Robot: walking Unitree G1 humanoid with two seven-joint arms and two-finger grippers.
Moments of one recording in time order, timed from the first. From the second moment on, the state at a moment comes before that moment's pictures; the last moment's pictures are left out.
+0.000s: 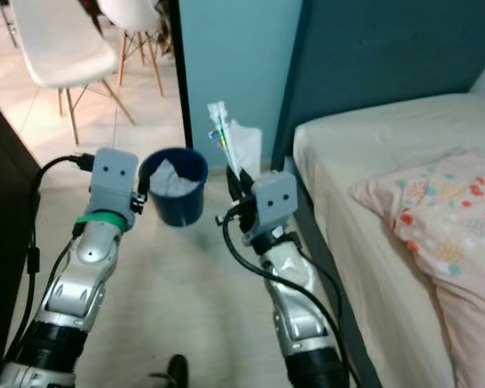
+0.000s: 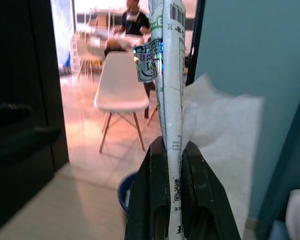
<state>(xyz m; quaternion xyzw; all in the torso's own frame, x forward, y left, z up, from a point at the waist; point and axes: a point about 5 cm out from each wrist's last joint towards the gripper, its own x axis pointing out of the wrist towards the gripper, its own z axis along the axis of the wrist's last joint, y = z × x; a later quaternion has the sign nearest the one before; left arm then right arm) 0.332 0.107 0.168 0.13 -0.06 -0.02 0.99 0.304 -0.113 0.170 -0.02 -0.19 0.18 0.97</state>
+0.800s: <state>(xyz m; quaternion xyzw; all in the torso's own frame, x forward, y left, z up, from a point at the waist) 0.336 0.122 0.158 0.16 -0.04 0.01 0.99 0.309 -0.119 0.168 -0.01 -0.18 0.13 0.98</state>
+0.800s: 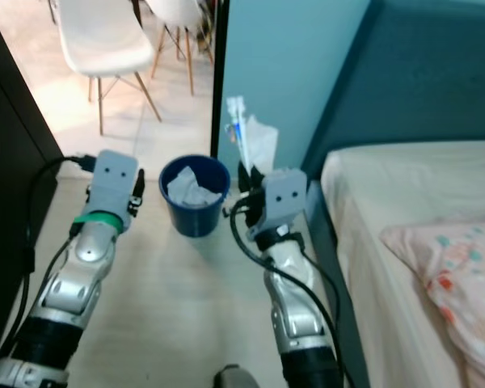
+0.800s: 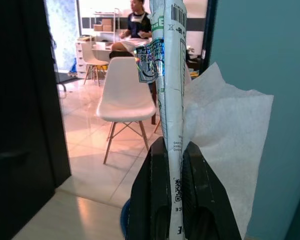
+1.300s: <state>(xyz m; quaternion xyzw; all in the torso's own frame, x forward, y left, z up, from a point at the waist) 0.336 0.127 0.141 0.13 -0.01 -0.02 0.99 0.317 -0.134 0.147 -0.04 -0.12 0.07 0.99</state>
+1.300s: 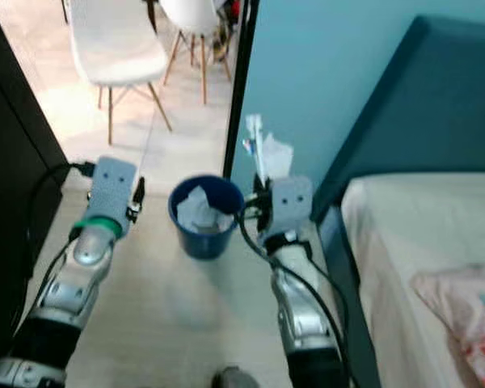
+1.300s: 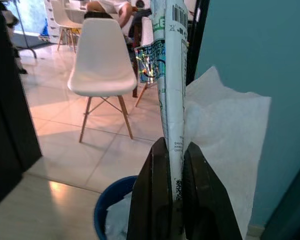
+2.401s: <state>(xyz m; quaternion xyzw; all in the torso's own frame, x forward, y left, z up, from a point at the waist) 0.335 0.114 0.136 0.13 -0.03 -0.09 0.99 0.331 -0.150 0.132 -0.08 -0.06 0.02 1.00</state>
